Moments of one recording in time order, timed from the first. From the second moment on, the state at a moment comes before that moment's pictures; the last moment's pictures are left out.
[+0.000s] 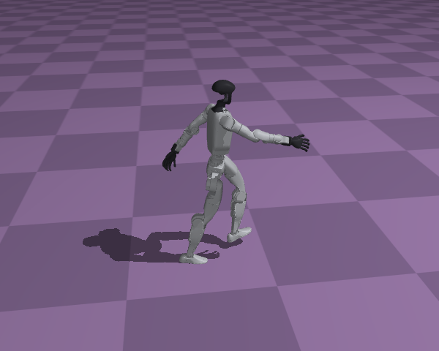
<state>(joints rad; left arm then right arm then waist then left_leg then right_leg) 0.73 0.29 -0.11 1.35 -0.29 0.12 -0.28 -1.06 -0.53 0.40 1.17 0.16 0.07 -0.11 0.37 -0.26 0.00 -0.61 0.06 0.61 0.66 -0.44 0.11 0.16 -0.22 0.06 -0.06 -0.19 0.12</state>
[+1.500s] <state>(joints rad) 0.17 0.25 0.03 1.38 -0.45 0.15 -0.20 -0.30 -0.65 0.00 0.93 0.24 0.02 -0.05 0.12 0.00 0.06 0.01 0.02 0.67 -0.09 -0.26 -0.13 0.27 -0.12 -0.39 0.33 -0.01 0.05</state>
